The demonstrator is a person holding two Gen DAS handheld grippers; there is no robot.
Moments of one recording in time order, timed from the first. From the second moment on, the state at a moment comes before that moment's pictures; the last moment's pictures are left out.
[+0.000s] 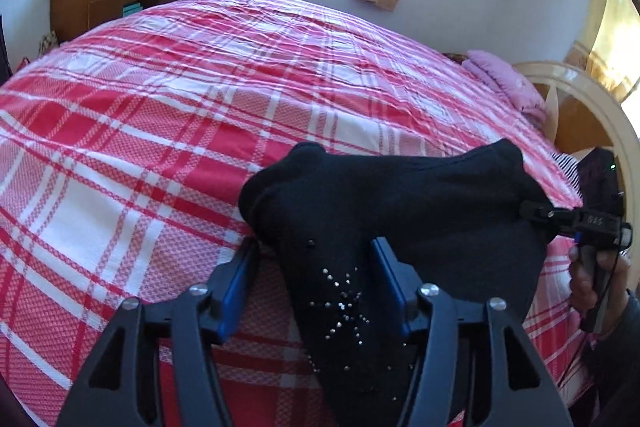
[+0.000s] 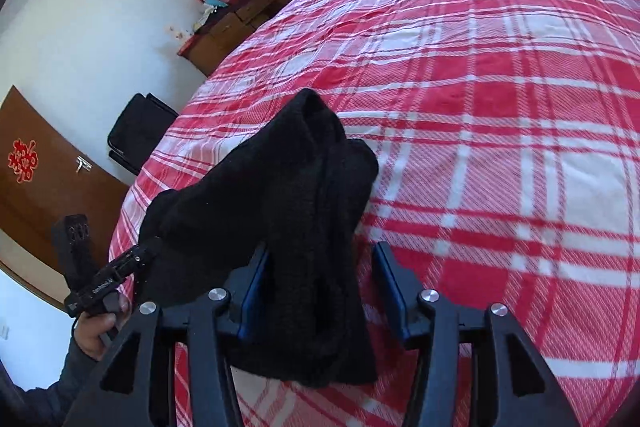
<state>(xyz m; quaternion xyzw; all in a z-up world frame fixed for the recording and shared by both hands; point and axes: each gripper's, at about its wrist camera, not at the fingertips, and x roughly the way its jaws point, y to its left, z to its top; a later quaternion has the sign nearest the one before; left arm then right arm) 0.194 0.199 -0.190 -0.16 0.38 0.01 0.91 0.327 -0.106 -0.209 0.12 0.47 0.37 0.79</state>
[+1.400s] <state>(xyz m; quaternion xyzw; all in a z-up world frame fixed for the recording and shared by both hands) 0.074 0.128 -0.083 -0.07 0.27 0.01 0.96 0.077 -0.150 -0.060 0.02 0.25 0.23 0.94</state>
